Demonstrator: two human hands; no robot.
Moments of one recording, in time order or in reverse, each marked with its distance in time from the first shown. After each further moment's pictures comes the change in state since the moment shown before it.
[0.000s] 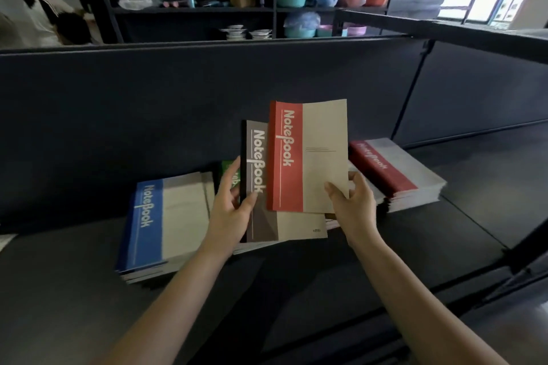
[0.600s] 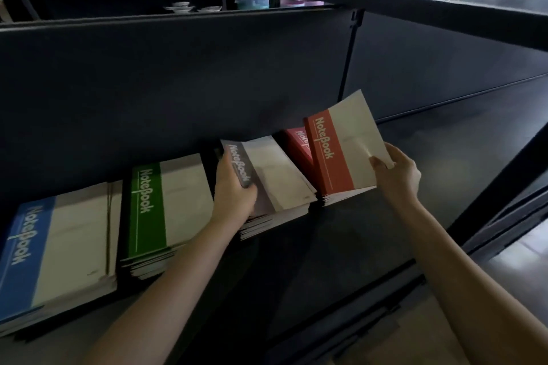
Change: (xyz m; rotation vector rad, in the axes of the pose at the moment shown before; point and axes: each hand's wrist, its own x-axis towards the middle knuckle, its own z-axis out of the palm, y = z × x) left_hand 0.050 -0.002 0.154 0.337 -0.040 -0.072; right_hand 0.119 0.062 -0.170 -0.274 0.299 0.079
